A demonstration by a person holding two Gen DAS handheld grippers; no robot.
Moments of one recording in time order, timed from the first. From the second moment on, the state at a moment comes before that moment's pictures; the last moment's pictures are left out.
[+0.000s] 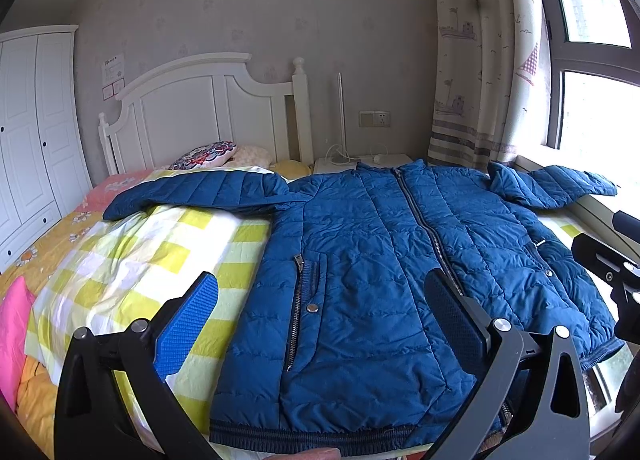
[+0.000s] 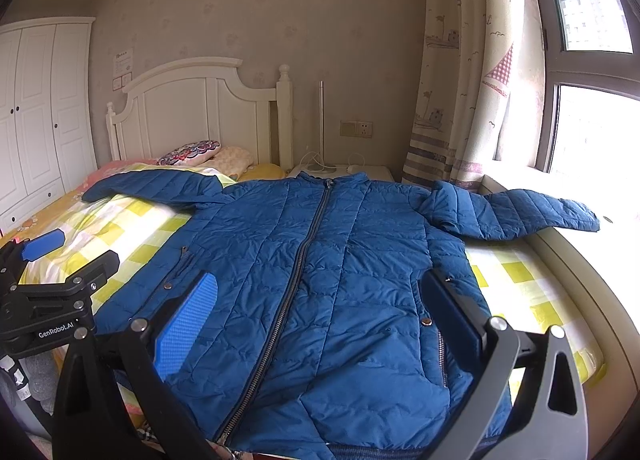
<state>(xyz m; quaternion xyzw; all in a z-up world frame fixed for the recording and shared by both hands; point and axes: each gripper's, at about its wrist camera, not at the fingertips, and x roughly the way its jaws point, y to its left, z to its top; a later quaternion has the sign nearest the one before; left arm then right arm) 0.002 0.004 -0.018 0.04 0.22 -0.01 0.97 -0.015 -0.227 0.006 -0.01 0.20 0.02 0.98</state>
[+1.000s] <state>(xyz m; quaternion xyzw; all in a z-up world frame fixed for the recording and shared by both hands) 0.000 0.006 -0.017 0.04 0.22 -0.01 0.97 -0.015 -0.228 0.007 0.00 0.20 0.02 0.98</state>
